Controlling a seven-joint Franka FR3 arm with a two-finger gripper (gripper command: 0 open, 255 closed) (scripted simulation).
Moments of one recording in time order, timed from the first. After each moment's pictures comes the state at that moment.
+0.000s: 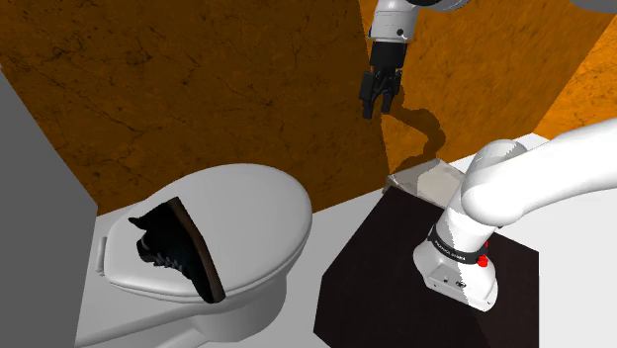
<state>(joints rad) -0.02 -0.77 -0.06 -2.45 0.10 1.58 0.03</state>
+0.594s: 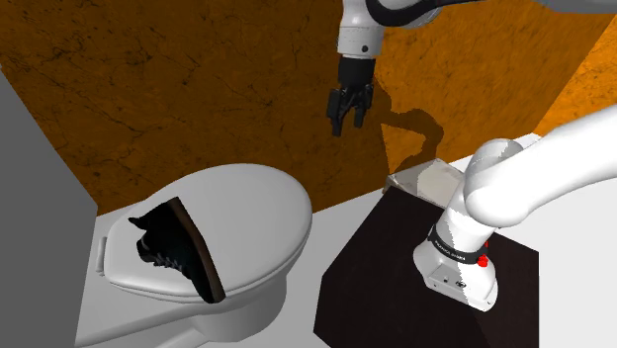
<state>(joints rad) 0.05 -0.66 0.09 -2.44 0.19 1.71 0.16</state>
